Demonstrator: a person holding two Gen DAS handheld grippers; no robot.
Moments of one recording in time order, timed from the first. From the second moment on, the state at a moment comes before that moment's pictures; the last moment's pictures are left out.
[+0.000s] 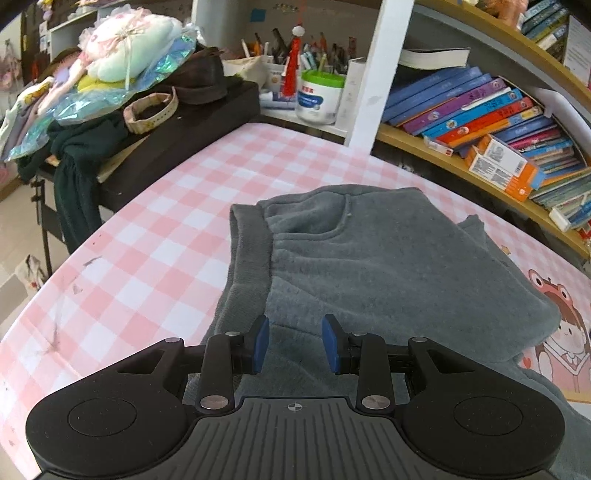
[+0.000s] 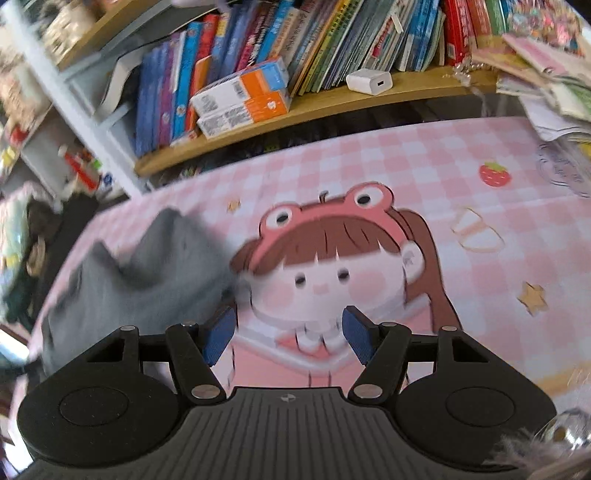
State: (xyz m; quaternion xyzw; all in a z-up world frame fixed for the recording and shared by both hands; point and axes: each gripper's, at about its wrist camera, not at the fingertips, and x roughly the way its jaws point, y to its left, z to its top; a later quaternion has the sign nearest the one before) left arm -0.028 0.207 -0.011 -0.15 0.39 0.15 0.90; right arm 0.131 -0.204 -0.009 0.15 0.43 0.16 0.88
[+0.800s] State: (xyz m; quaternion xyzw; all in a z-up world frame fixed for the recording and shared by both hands) left arm -0.018 0.212 -0.027 -0.15 0.42 0.16 0.88; right arm 0.226 -0.125 -0.038 0.09 0.46 0.24 0.85
